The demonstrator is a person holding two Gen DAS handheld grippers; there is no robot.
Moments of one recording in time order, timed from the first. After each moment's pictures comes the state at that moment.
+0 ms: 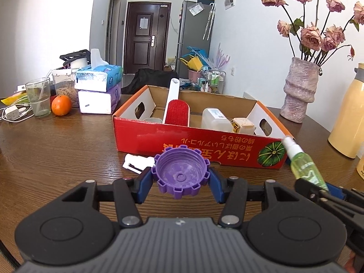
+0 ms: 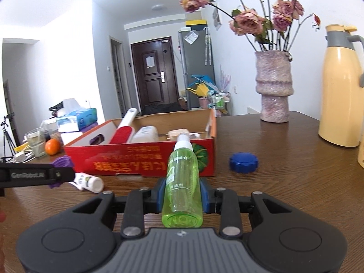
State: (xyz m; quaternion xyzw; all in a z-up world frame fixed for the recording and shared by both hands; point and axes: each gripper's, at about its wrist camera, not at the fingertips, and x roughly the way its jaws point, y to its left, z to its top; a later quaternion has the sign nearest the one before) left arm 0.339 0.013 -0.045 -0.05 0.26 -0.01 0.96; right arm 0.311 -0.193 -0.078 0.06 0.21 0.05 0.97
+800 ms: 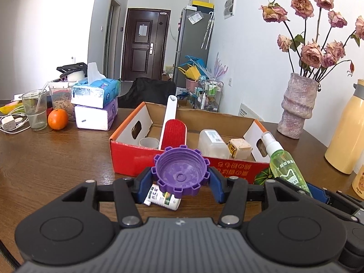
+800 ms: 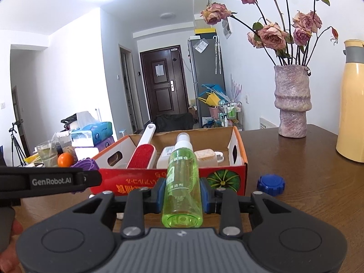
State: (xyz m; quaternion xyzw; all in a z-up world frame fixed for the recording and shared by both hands) left arm 0.357 0.016 -0.021 -0.06 0.24 -0.02 0.97; right arm 0.332 -0.164 -0.052 0.07 0.19 0.07 0.98
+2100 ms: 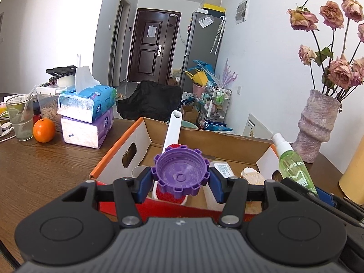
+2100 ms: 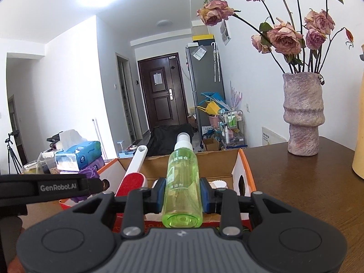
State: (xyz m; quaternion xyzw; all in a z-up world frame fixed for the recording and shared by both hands) left arm 0.449 0.018 -0.017 -0.08 0.23 0.00 0.97; right arm 0.419 -0.167 -0.042 0.07 0.17 0.07 0.98
